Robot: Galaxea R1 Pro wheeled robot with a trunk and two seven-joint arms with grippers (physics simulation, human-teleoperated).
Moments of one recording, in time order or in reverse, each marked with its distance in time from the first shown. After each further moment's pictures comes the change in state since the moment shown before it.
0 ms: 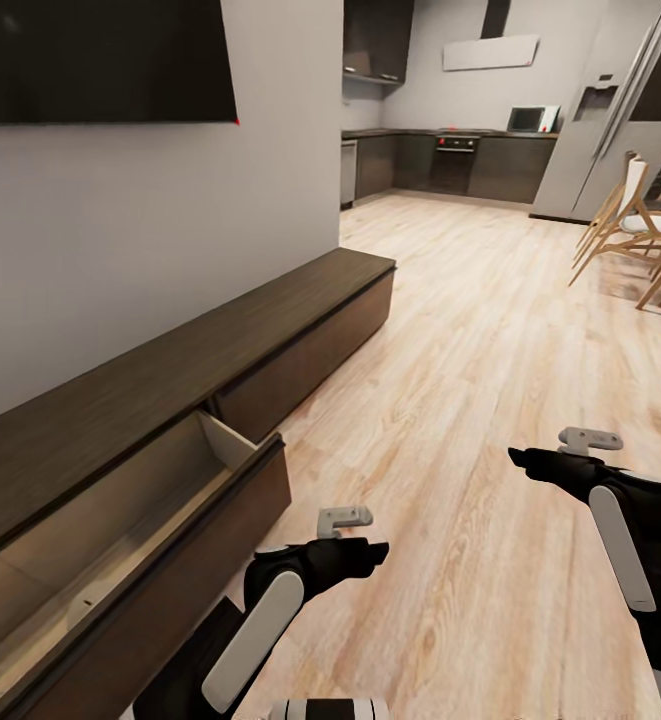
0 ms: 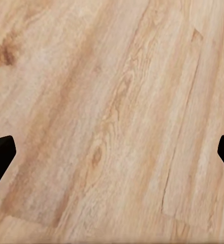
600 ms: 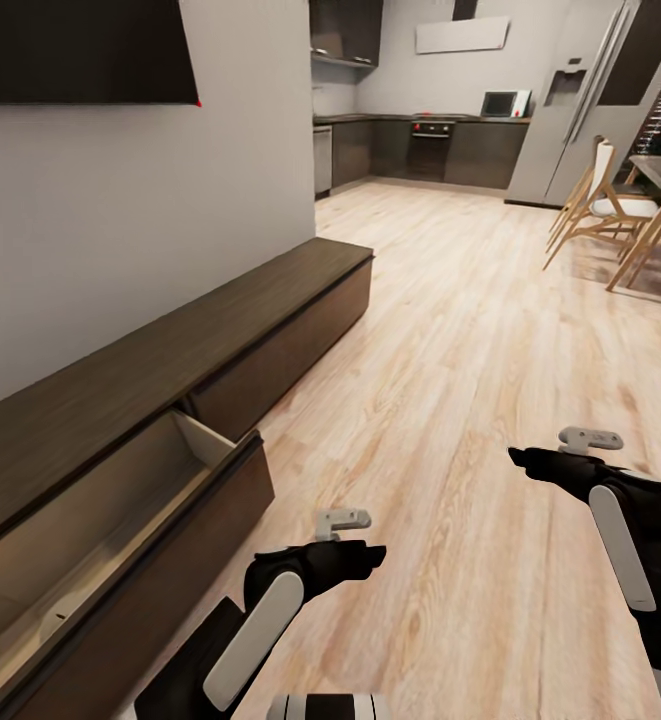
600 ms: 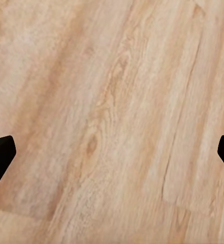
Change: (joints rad) left arm -0.003 0.003 0.001 0.024 -0.001 -0.001 -0.001; right arm -0.002 0.000 0.000 0.000 0.000 0.000 0.000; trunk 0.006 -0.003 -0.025
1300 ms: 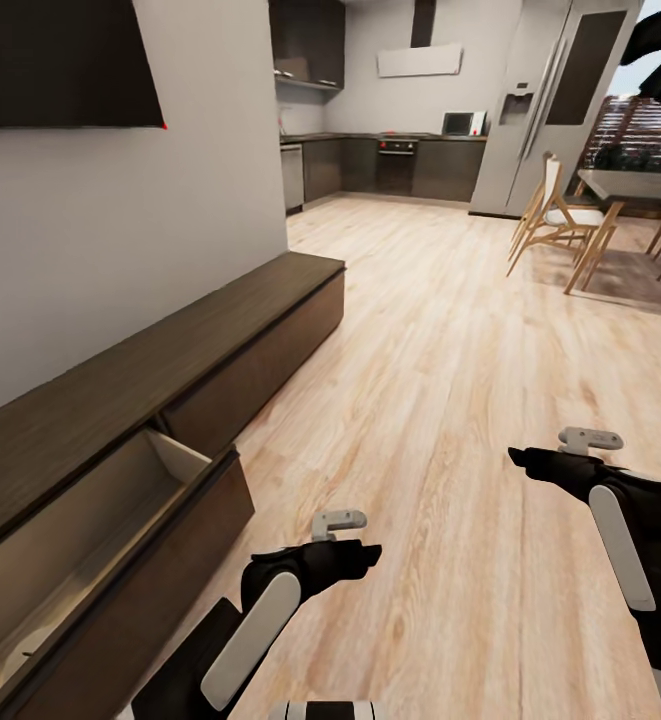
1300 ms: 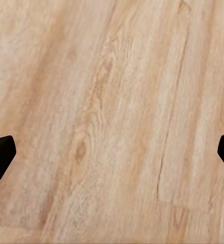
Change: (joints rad) left arm 0.001 0.010 0.004 0.008 -0.001 -0.016 -0.001; right arm 0.000 0.001 0.000 0.000 0.000 0.000 0.000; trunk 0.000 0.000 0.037
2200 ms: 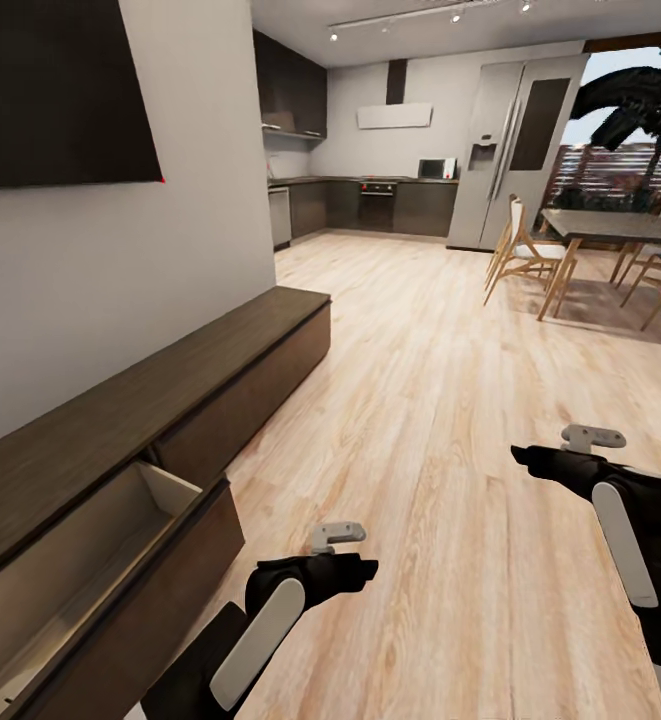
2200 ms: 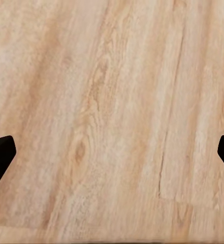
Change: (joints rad) left arm -0.001 -0.008 -0.005 0.090 -0.004 -0.003 0.000; right arm -0.010 -0.003 -0.009 0.000 0.000 0.015 0.002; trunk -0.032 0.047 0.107
